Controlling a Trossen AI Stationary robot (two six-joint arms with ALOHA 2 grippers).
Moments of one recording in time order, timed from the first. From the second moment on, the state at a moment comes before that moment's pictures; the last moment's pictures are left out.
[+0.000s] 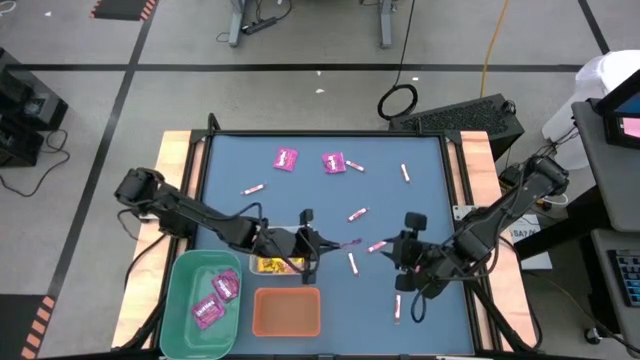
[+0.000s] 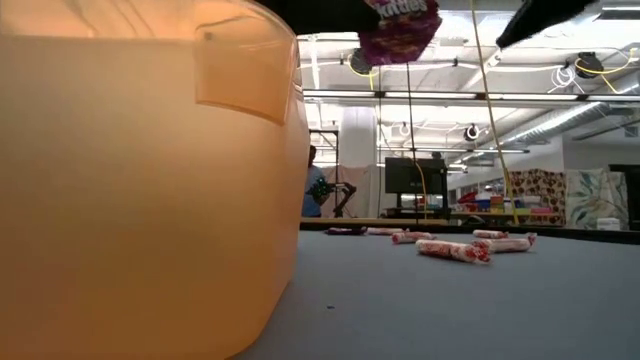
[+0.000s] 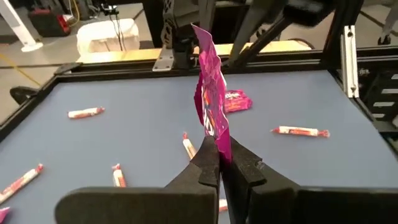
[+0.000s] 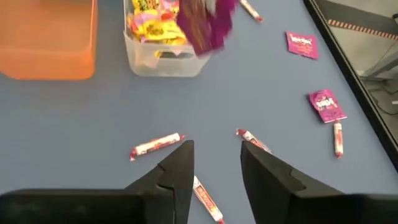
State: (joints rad) left arm -0.33 1.64 1.05 0.22 -0.36 -0.05; right arm 0.68 1.31 1.04 -0.80 0.73 0.59
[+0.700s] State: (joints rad) left arm -0.46 1.28 1.05 -0.31 -0.38 -0.38; right arm 0.68 1.31 0.88 -0.56 0.76 0.39
